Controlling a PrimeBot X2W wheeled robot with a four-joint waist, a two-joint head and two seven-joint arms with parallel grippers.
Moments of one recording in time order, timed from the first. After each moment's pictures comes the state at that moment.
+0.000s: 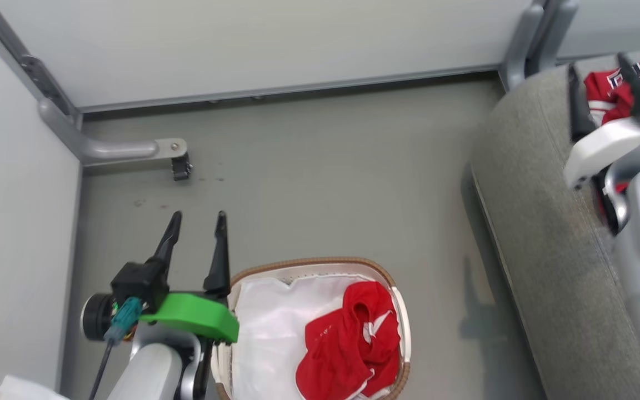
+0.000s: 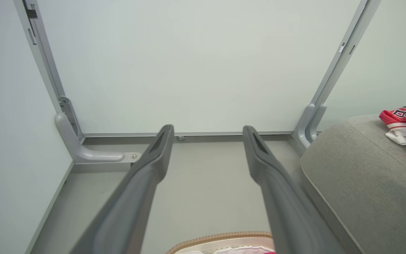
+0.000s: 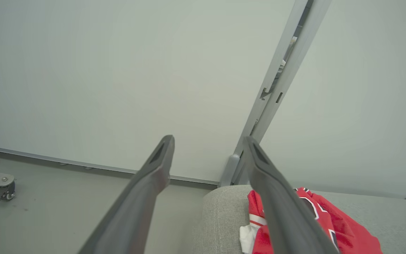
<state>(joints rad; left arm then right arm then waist) -0.25 0.15 -0.38 0.28 -0.43 0.07 -0.26 -0.79 -0.24 -0.07 0.76 -0.05 0.13 -0.26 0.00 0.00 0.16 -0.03</state>
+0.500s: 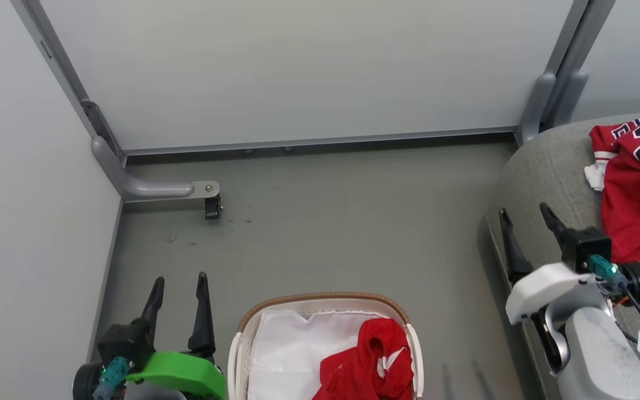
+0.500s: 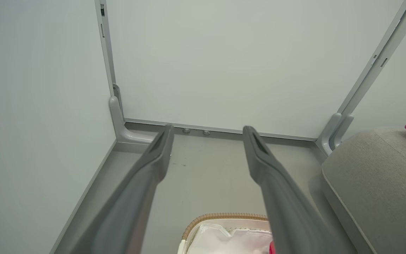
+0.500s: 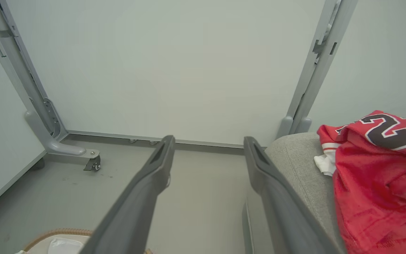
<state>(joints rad) -0.06 0.12 -0.25 0.27 -0.39 0.04 -0.26 -0.36 -0.05 -0.08 0.54 0.00 0.13 -0.26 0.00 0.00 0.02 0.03</state>
